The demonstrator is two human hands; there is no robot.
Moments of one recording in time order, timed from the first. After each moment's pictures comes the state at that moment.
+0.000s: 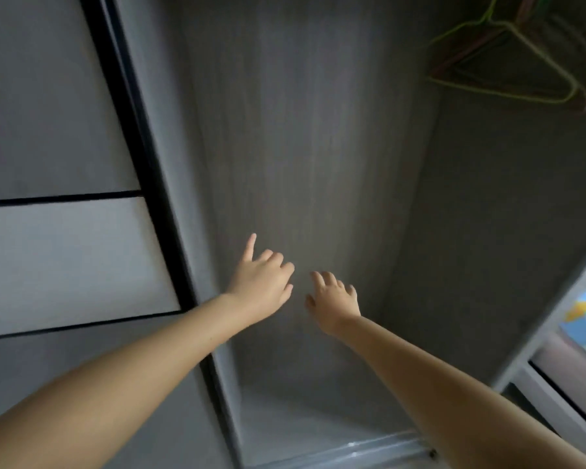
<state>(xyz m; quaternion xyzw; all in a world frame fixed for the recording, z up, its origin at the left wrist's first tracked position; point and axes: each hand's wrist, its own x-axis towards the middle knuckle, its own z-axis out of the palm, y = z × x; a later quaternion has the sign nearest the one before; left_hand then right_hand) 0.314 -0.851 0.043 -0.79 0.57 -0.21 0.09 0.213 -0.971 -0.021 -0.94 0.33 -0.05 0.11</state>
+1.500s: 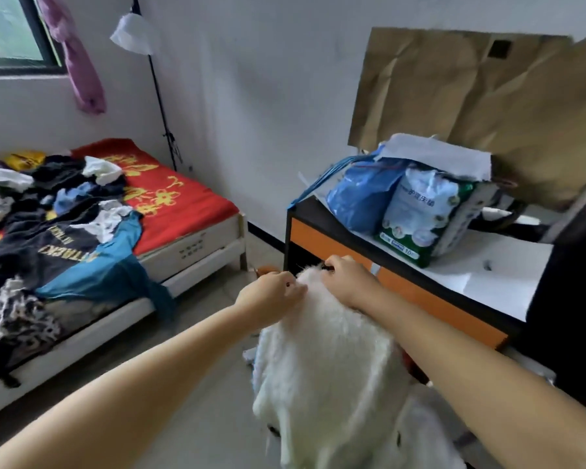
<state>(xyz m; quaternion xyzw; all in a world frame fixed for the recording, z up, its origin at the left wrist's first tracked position) -0.472 -0.582 -0.028 0.09 0.97 0.21 0.04 -0.503 -0.414 -0.010 -0.05 0.98 -0.16 0.08</state>
